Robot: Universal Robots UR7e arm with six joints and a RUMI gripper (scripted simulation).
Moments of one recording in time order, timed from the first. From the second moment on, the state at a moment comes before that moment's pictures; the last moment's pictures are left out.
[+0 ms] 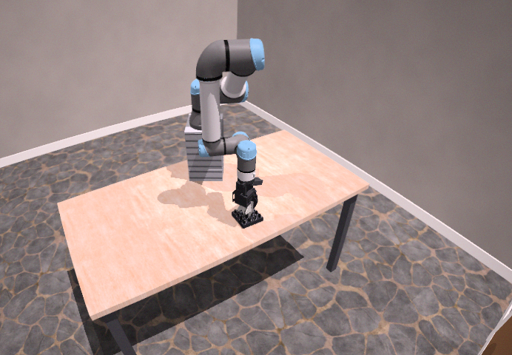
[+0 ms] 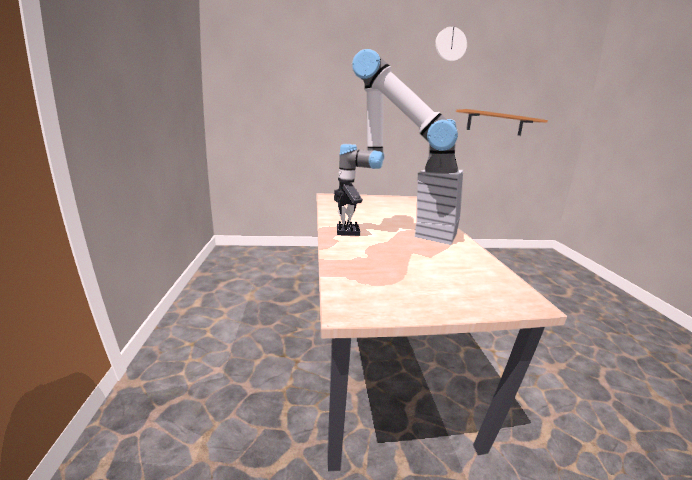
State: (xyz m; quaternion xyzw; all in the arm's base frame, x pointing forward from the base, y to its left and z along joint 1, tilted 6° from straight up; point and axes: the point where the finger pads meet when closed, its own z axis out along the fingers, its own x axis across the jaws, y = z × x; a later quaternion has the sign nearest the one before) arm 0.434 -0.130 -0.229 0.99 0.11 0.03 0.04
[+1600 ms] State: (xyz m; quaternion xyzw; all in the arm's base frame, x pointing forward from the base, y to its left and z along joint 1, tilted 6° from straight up) arm 0.434 -0.130 -0.229 0.99 0.11 0.03 0.04
